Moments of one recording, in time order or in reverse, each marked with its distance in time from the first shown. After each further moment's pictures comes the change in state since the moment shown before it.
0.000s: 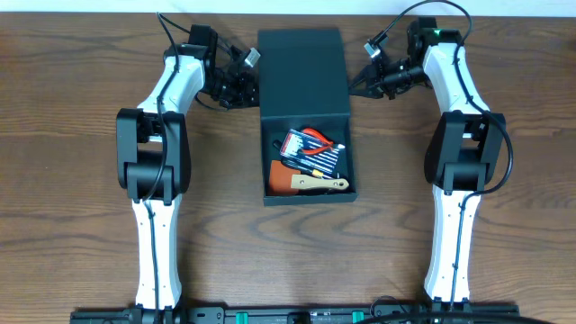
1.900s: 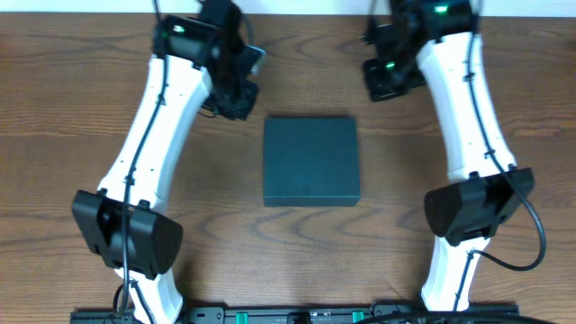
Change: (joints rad) left arm -0.221 -0.537 0.014 -0.525 -0.780 0.042; right arm 0.269 -0.485 0.001 -0.336 0.939 0.042
